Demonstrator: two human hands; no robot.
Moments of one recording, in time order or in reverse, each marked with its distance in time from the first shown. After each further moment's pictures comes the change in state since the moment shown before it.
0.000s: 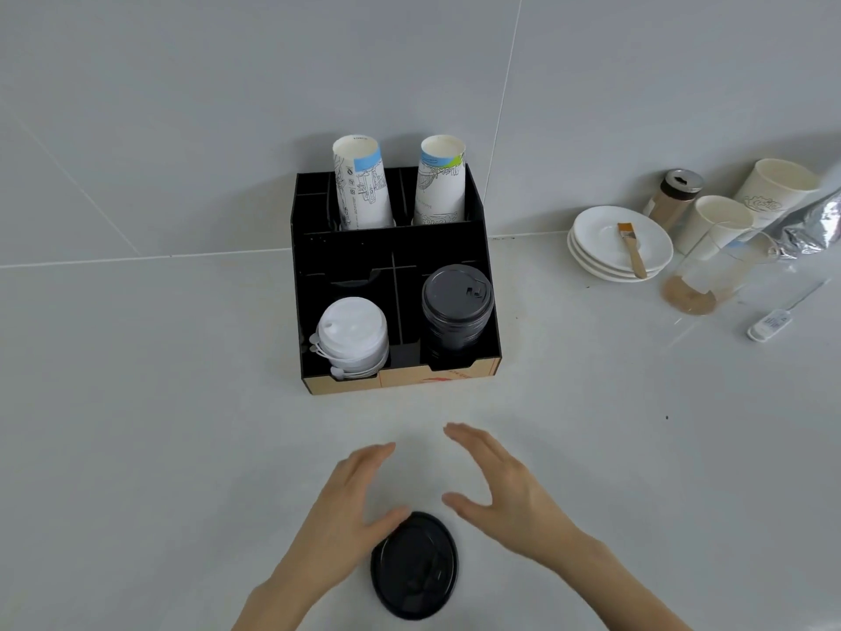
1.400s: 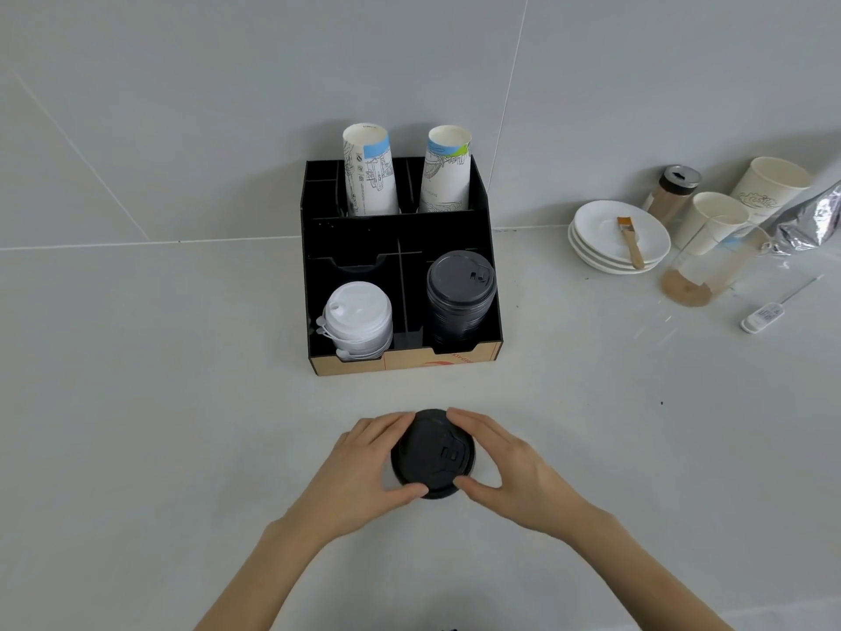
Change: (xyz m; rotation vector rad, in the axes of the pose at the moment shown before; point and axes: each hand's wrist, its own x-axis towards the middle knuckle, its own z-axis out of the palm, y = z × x) left_hand 0.010 0.009 -0.007 0.204 -0.127 0.123; right_hand -0.008 0.002 -0.005 -0.012 -0.067 -0.064
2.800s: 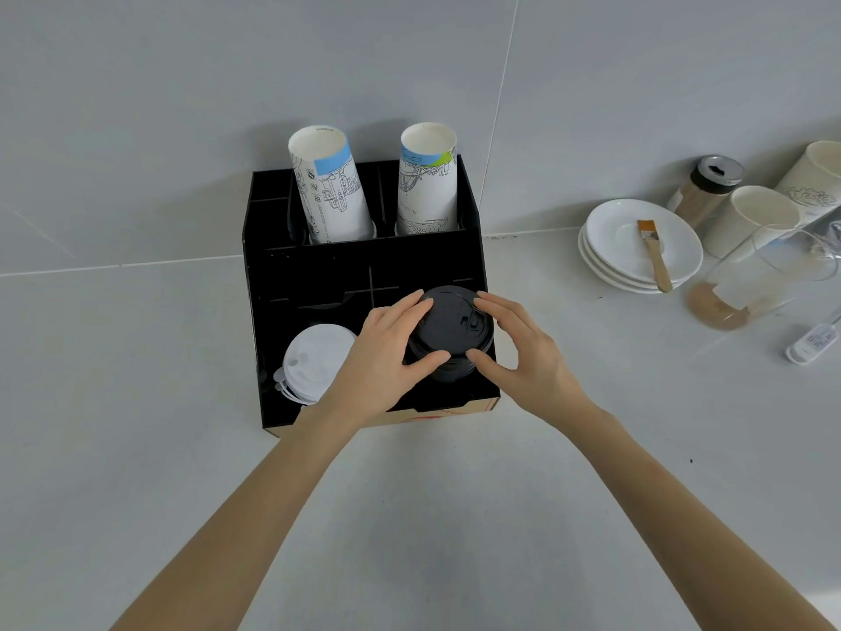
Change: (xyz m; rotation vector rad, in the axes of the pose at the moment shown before) left_hand 0.175 0.025 -0.066 -0.005 0.233 0.016; right_hand 0.135 0.049 -0.098 0.040 0.356 -0.017
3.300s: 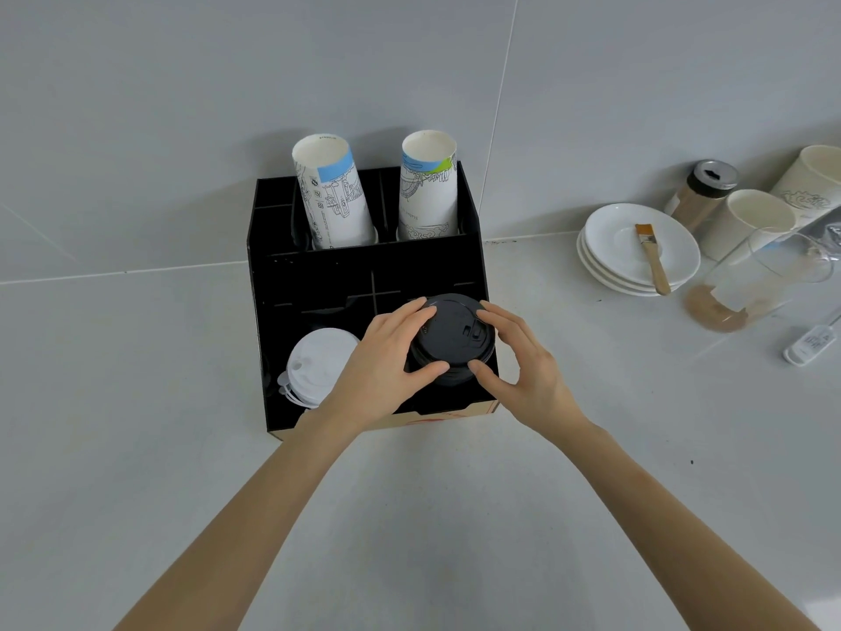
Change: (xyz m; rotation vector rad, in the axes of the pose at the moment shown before) left_hand -0.004 -0.003 0.000 0.024 -0.020 0.025; right_hand -0.010 0.006 0.010 0.077 0.054 -0.007
